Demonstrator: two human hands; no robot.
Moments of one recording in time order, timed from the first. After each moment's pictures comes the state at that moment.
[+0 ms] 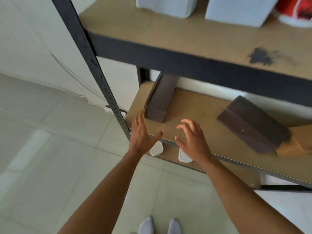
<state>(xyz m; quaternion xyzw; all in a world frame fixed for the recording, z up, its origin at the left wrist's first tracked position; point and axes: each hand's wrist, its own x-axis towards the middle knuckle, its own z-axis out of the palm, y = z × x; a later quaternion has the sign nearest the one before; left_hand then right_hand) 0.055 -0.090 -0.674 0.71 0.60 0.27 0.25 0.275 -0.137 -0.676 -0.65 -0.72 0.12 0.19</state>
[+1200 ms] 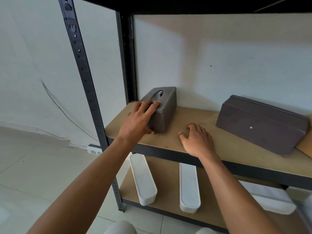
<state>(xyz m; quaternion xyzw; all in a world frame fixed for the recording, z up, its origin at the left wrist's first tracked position) 0.086 -0.025 -0.734 0.86 0.43 0.25 -0.12 0.308 -0.099 -0.767 -0.78 -0.60 0.06 0.19</state>
